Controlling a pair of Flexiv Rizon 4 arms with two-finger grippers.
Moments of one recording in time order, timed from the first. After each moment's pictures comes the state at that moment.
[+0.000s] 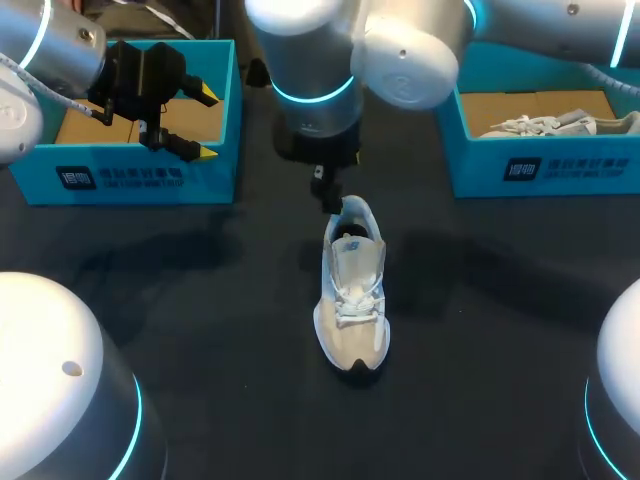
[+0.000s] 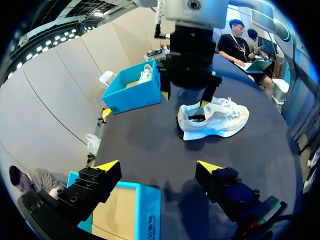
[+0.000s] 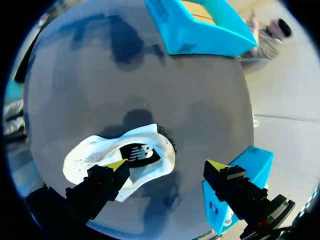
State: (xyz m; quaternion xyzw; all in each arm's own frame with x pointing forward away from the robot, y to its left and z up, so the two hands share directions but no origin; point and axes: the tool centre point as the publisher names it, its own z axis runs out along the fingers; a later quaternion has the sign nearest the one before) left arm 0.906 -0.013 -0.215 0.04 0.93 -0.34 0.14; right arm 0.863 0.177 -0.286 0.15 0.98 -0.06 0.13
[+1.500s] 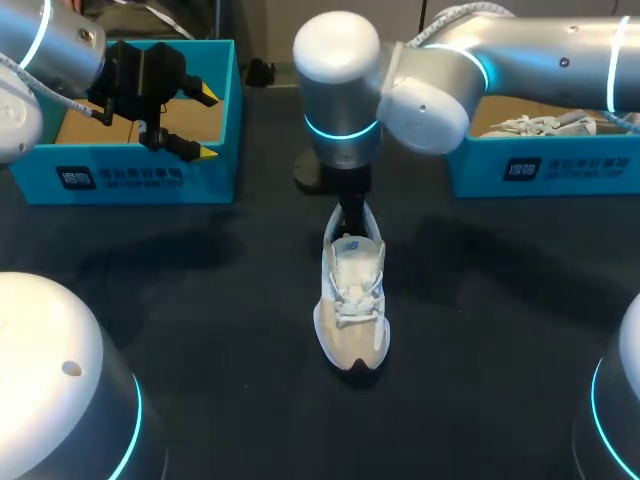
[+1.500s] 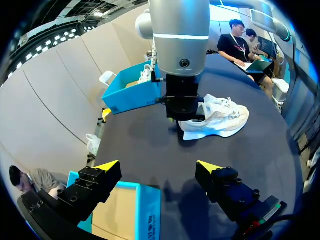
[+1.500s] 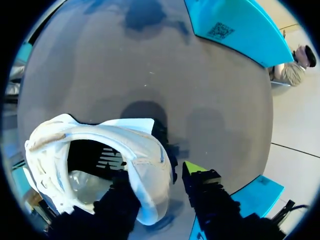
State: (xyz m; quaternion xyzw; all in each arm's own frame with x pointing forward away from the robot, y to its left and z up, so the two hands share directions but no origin) left arm 0.906 -0.013 -0.215 0.04 0.93 -0.34 0.14; right arm 0.894 0.156 -0.378 0.04 0.99 -0.05 0.10
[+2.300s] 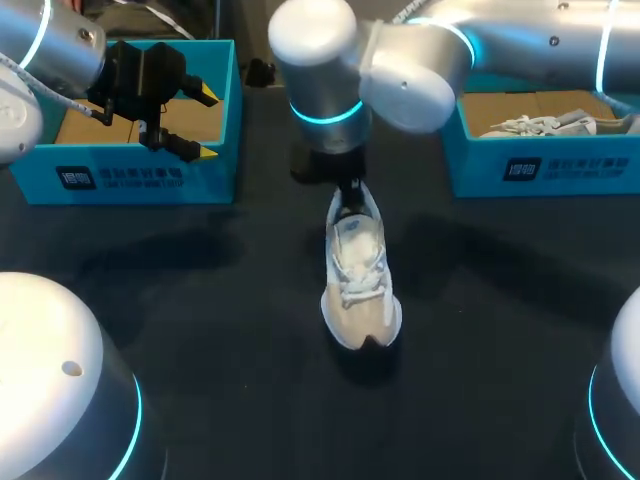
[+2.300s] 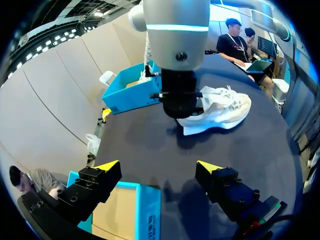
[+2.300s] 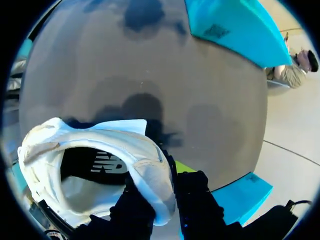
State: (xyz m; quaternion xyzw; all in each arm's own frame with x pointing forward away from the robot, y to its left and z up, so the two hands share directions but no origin) left arm 0.906 -0.013 -0.215 0.04 0.93 -0.34 0.14; right arm 0.903 0.159 -0.342 0.02 0.99 -0.08 0.11
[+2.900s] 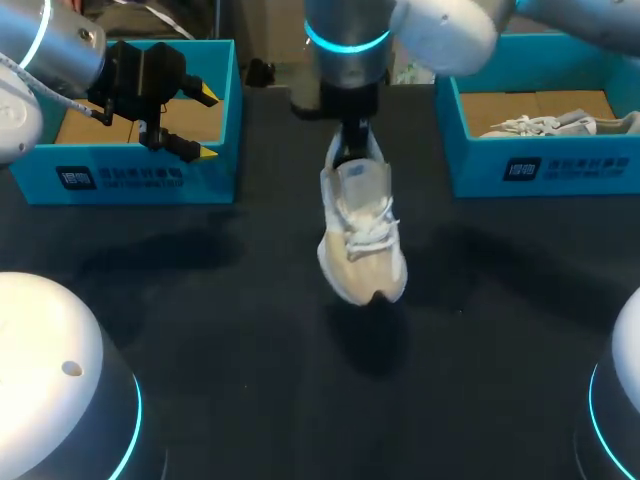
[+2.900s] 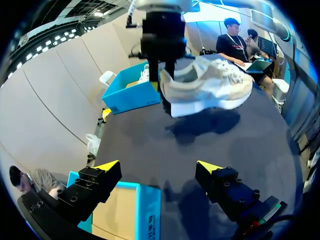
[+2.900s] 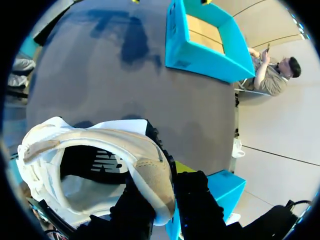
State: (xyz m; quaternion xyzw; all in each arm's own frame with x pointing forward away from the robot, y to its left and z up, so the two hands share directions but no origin) left arm 0.906 -0.013 -0.215 0.04 0.93 -0.34 0.14; right arm 0.917 0.156 -0.229 0.01 0.99 -0.03 0.16
